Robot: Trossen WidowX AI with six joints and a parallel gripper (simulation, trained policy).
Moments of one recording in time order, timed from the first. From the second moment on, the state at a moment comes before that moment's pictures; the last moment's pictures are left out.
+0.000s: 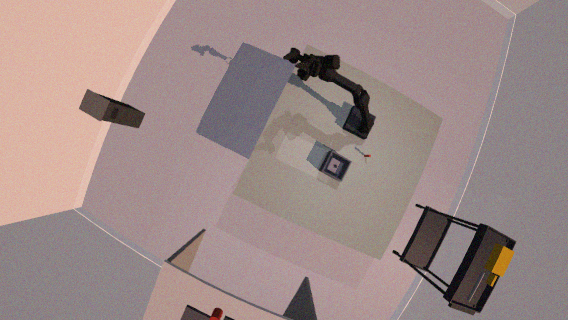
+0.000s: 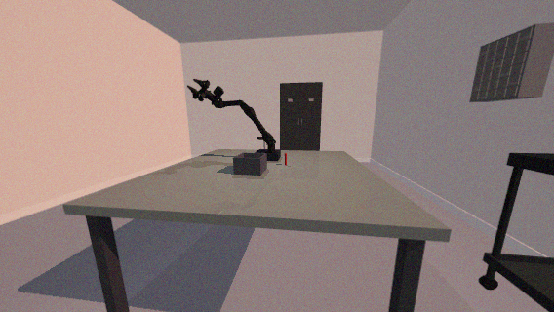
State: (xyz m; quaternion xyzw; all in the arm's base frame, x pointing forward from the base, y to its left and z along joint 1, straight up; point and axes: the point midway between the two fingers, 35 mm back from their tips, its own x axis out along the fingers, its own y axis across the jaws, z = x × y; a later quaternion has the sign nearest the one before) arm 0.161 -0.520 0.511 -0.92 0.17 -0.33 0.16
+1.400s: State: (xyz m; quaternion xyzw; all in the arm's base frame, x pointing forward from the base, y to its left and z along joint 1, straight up) arm 0.383 -0.379 0.496 -0.66 -0.02 -0.26 0.70
